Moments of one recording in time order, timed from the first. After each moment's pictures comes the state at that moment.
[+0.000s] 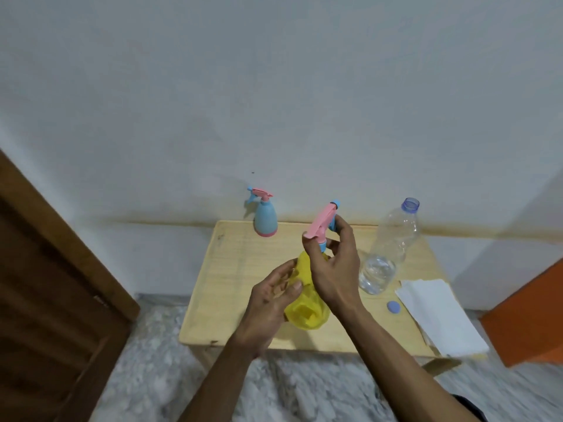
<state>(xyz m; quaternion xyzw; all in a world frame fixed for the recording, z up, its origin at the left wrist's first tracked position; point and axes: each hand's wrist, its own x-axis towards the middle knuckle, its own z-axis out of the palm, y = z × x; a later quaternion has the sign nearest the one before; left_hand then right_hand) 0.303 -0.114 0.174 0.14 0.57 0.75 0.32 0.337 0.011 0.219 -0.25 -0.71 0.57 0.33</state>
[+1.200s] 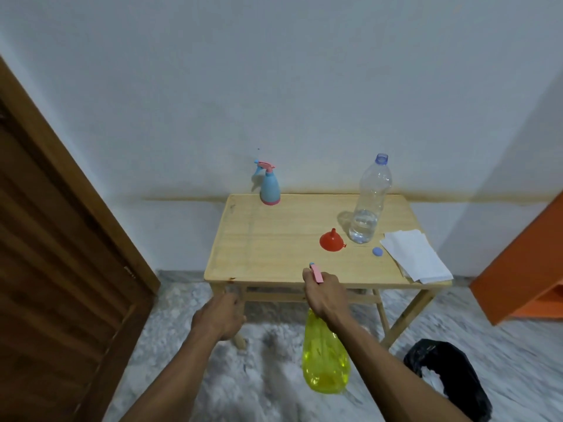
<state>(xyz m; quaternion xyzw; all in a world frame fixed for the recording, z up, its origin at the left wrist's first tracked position) 0.394 -0.278 0.134 0.19 0.95 0.06 0.24 0.490 -0.072 0.132 -0.37 -0.80 0.47 0.07</state>
